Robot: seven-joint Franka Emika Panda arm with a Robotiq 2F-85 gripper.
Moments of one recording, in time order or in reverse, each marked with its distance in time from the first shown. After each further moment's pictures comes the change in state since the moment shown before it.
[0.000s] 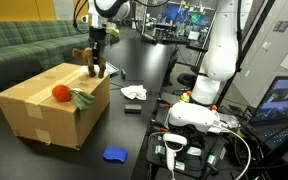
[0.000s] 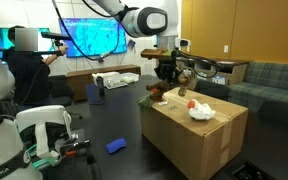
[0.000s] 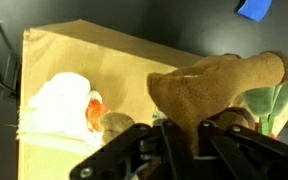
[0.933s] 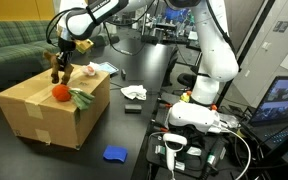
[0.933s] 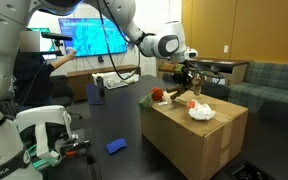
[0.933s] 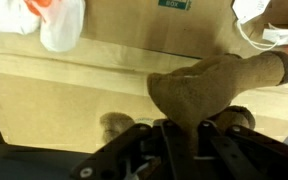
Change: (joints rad) arm 0.119 0.399 -0.025 0.365 -0.109 0.254 0.281
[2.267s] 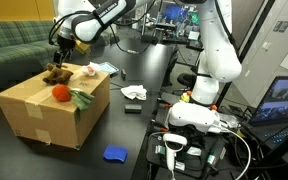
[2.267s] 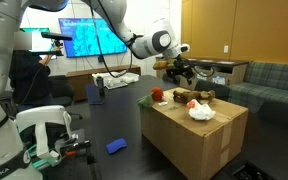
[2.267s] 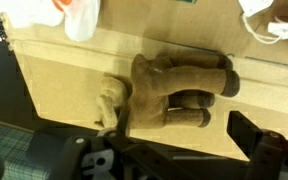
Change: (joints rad) arm 0.130 -0.091 -0.112 -0.111 -0.192 0.087 0.200
